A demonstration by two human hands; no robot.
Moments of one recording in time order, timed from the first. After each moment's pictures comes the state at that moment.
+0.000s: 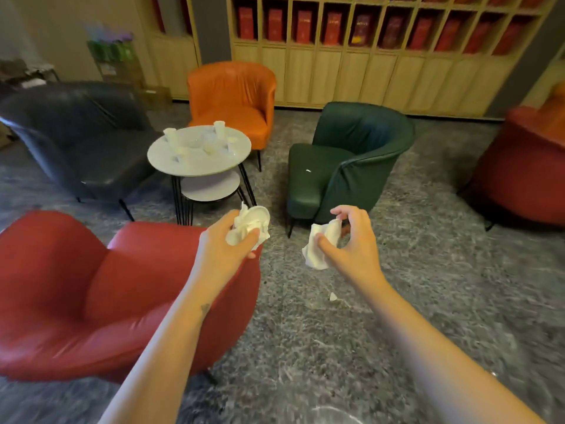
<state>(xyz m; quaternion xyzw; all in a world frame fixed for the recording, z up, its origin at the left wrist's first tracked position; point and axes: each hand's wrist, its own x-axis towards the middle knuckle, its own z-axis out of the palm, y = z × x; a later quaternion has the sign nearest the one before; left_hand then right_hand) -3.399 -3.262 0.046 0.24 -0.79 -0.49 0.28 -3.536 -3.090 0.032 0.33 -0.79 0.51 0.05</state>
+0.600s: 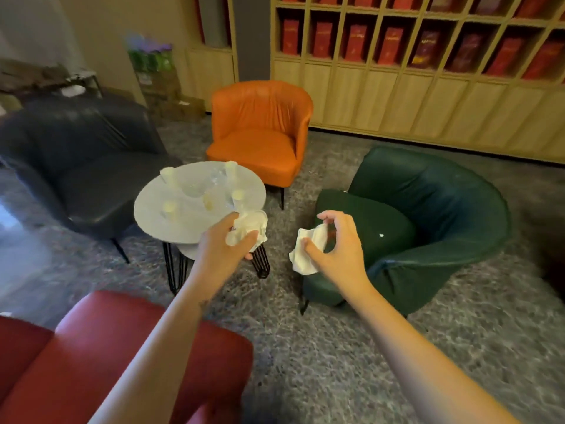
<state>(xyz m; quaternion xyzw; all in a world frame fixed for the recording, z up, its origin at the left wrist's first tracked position) -3.805 -3.529 0.040 0.31 -0.78 -0.44 0.31 -3.960 -3.391 0.022 0.42 -0.76 0.50 0.03</state>
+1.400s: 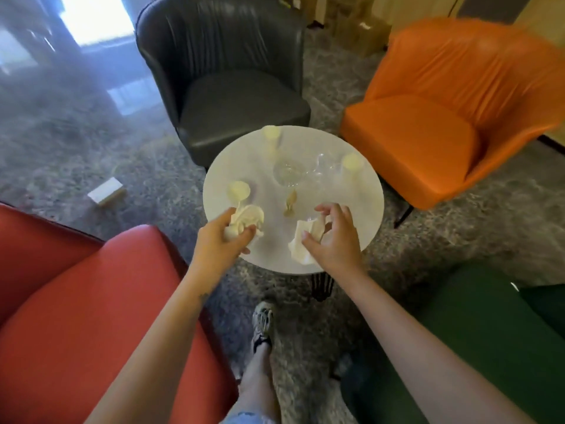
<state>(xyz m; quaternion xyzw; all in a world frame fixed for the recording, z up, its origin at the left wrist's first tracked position) -3.936 -3.830 -0.088 0.60 -0.56 -0.42 0.39 -4.142 -3.824 -0.098 0.62 -0.66 0.35 -0.23</state>
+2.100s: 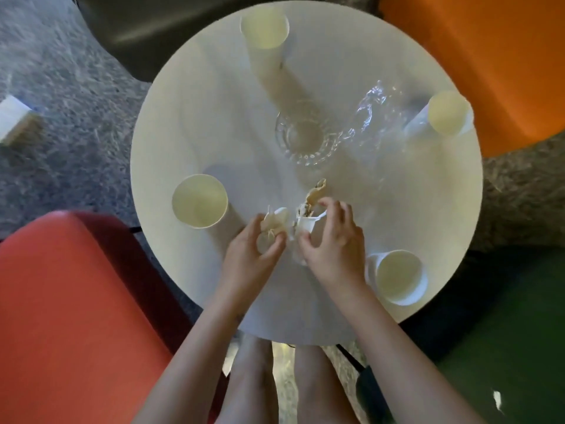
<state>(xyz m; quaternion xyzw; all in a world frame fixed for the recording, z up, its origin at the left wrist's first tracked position) -3.985 -4.019 -0.313 0.68 -0.54 -0.45 0.21 -4.118 -4.017 -0.309 0.59 -0.77 0.18 -0.20</state>
